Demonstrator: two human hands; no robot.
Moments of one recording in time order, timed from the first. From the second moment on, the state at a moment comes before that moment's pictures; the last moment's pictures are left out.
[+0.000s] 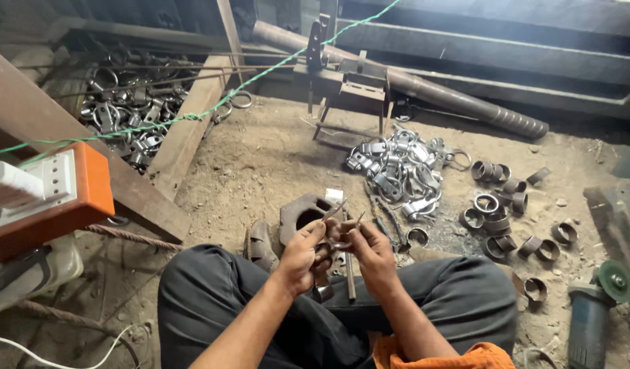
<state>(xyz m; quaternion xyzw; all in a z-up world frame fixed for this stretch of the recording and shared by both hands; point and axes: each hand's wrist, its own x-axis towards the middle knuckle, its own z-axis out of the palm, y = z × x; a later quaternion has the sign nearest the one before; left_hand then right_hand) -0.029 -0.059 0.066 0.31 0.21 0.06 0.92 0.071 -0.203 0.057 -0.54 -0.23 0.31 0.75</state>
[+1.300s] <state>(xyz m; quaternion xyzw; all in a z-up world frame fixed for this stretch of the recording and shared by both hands) -0.024 -0.037 0.094 0.15 0.20 0.27 0.93 0.043 -0.198 0.074 -0.76 -0.36 0.00 0.55</state>
